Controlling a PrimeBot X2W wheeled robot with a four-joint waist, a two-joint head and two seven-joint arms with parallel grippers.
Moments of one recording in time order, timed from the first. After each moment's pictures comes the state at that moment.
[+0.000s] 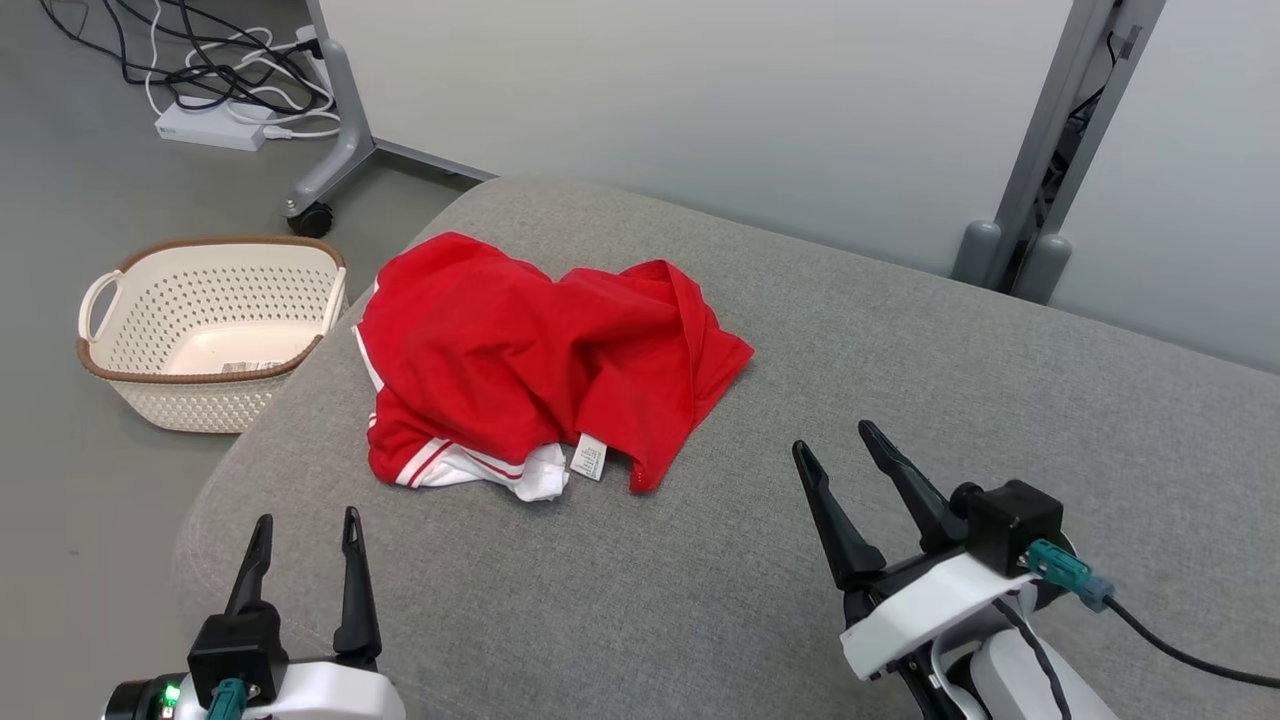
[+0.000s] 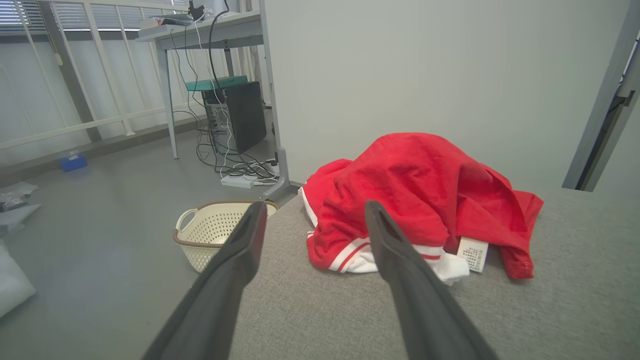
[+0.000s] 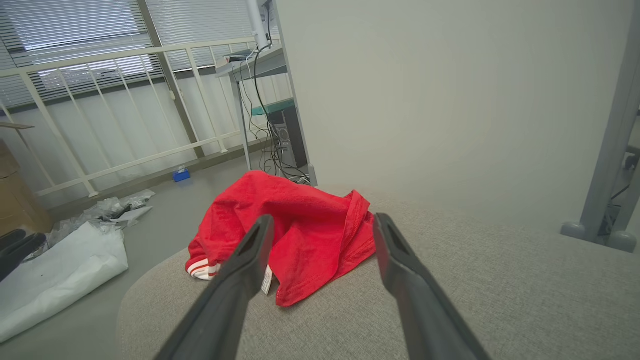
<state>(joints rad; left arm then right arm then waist) 0.02 0.05 -0.03 0.22 -0.09 0.13 -0.26 -0.27 -0.05 0.38 0.40 0.36 0.13 -0.26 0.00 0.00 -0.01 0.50</state>
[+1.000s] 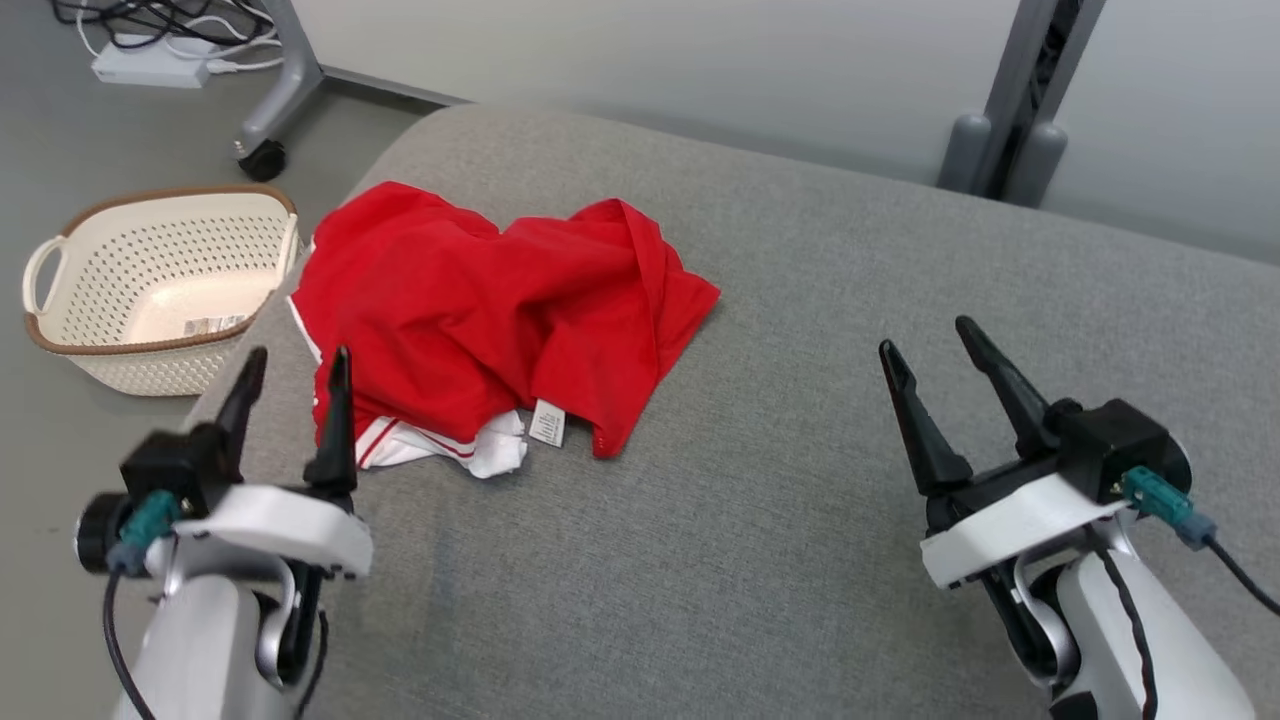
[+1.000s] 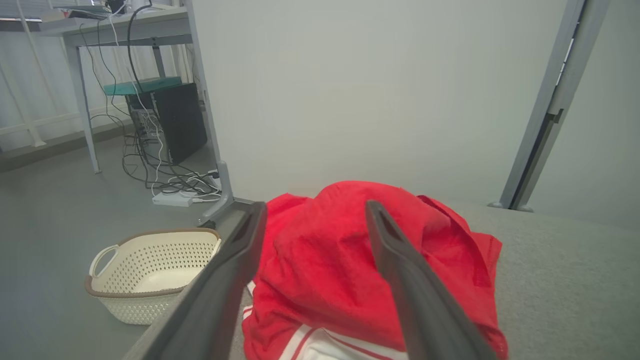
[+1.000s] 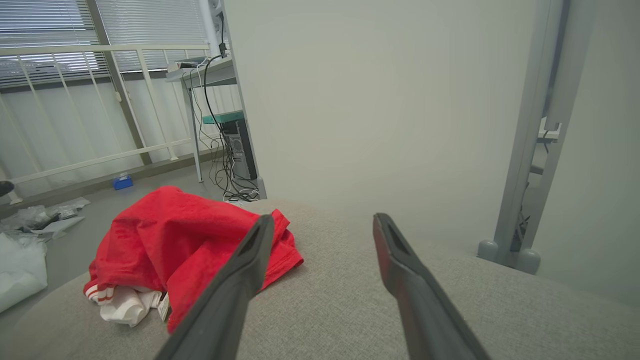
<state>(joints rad) -0.27 0.11 -0.03 0.38 -0.24 -0.04 -0.24 -0.33 -0.12 0.27 0.32 0.26 0.13 -0.25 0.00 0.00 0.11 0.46</state>
